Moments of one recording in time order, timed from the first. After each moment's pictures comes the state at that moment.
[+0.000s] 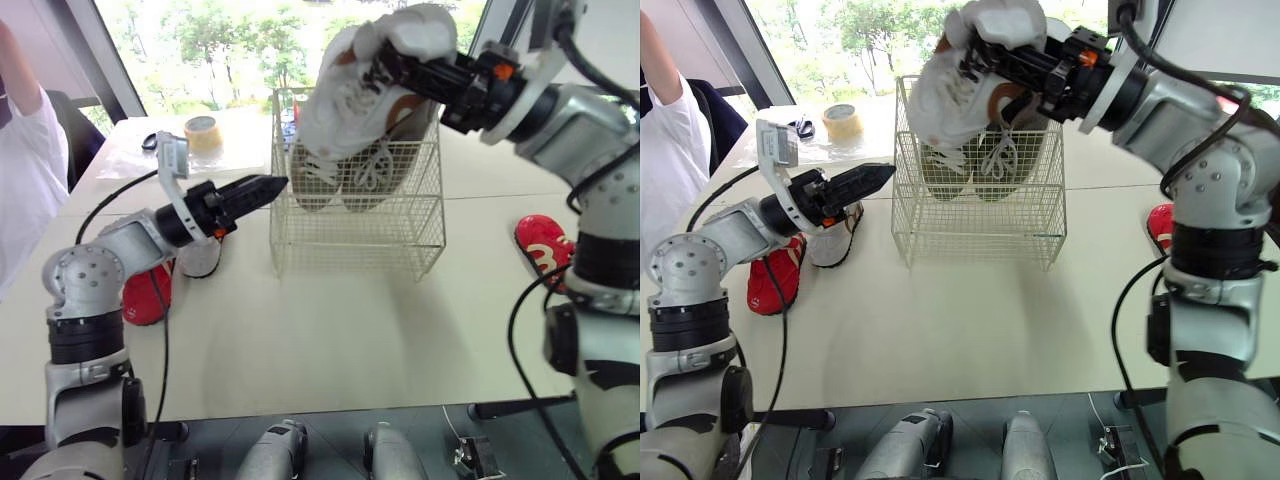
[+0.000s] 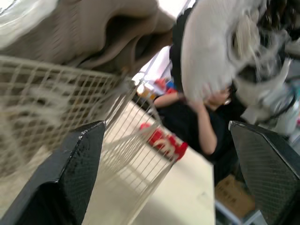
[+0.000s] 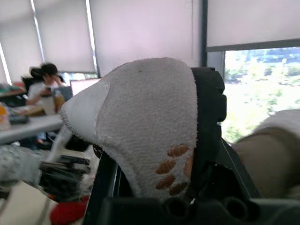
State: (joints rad) left arm -0.66 0.57 0.28 -0.05 -1.12 1.00 -0.67; right arm -1.12 -0.74 -0.06 0.07 0.85 0.72 0.78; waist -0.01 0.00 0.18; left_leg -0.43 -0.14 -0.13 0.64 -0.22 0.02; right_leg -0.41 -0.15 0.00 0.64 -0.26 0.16
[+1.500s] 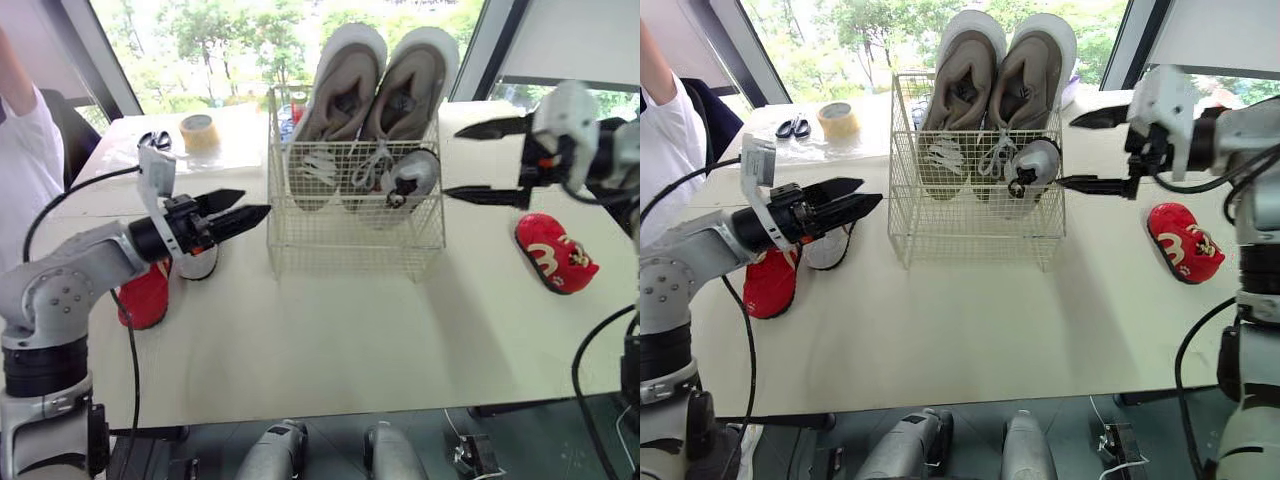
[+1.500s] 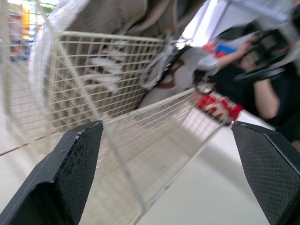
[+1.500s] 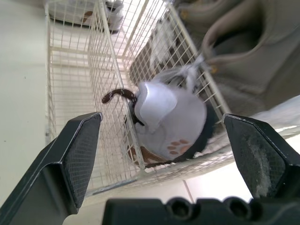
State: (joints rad) left arm -0.53 0.70 0.30 -0.24 -0.97 0.97 -0.58; right arm -0.93 -0.99 -0.08 0.15 0.32 0.35 1.34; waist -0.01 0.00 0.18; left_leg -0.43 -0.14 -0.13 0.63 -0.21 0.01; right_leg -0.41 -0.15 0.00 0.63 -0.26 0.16
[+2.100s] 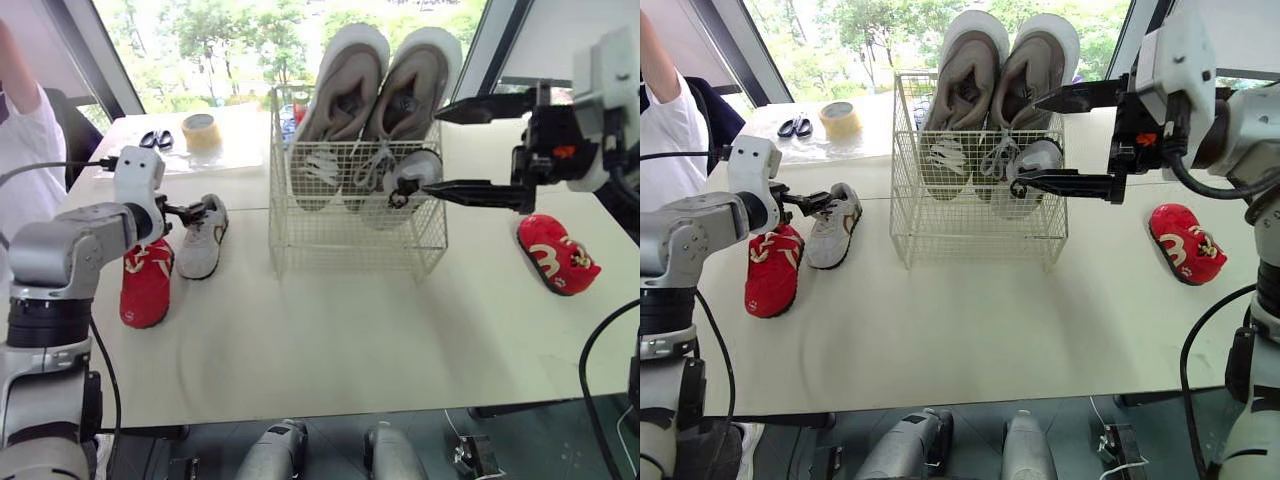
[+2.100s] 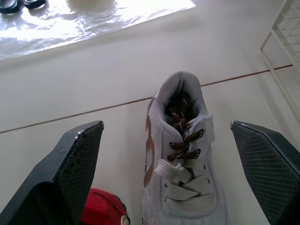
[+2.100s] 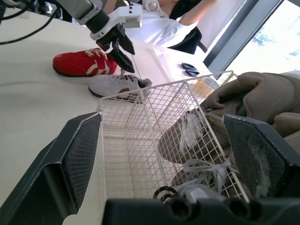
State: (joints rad) left arm -0.73 0.74 0.13 0.04 -0.53 1.11 -0.22; right arm -0.90 -0.99 -0.15 -0.23 0.60 0.68 1.21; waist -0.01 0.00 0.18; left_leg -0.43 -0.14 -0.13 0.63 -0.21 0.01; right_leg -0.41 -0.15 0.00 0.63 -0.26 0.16
